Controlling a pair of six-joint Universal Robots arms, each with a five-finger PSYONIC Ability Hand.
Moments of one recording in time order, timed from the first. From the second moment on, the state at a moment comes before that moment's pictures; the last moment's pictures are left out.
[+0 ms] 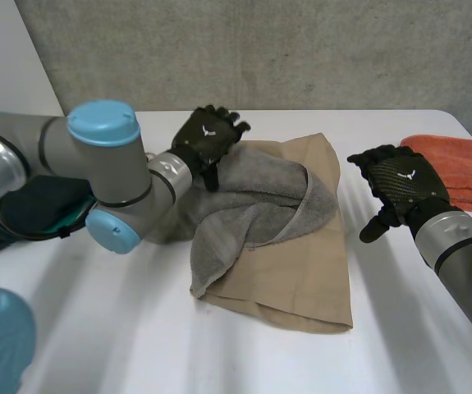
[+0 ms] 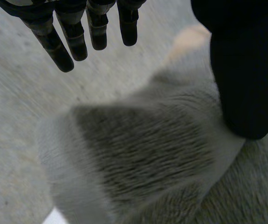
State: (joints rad) left arm 4.19 -2.46 -0.80 3.17 -1.33 3.63; right arm 1.83 -1.35 1.78 -0.25 1.40 2.86; left_hand 0.21 0.21 0.21 0.20 0.06; right_hand 0.22 0.21 0.21 0.21 0.05
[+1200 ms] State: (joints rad) left arm 4.65 -2.30 -0.80 3.25 -1.61 3.71; right arm 1.90 -1.27 1.68 -0.21 1.41 2.71; left_hand 0.19 0.21 0.21 0.20 0.06; right_hand 0.22 0.21 0.21 0.21 0.05
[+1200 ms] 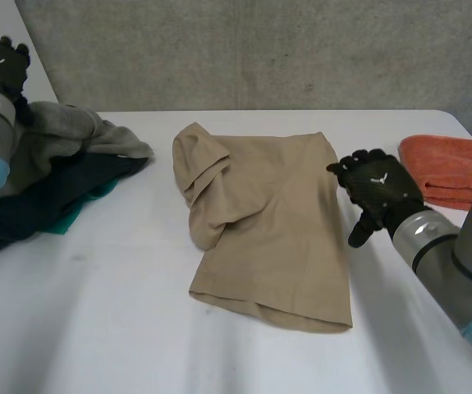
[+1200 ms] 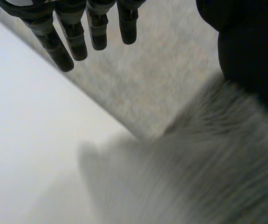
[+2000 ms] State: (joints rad) left arm 3.87 -2.38 -1.02 3.10 -1.57 3.72; right arm 1.82 -0.51 0.65 0.04 1.20 2.53; left_hand 0.19 0.21 0.21 0.20 0.06; right_hand 0.22 0.21 0.21 0.21 0.05
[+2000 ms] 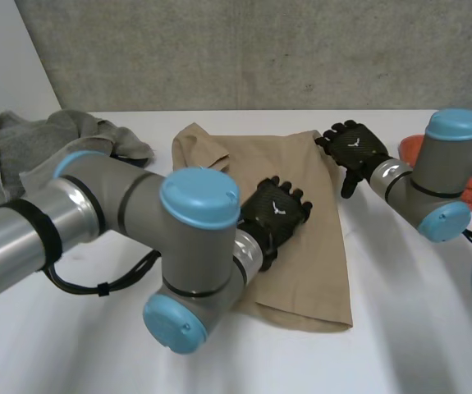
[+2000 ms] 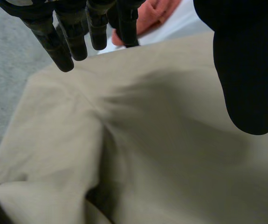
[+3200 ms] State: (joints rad) left arm 4.36 -2.42 -0.85 3.11 -1.60 3.62; right arm 2.08 -0.83 1.03 0.19 1.31 2.74; left_hand 0.47 0.47 0.48 0.47 0.30; right_hand 0.49 0.50 0.51 0.52 0.32
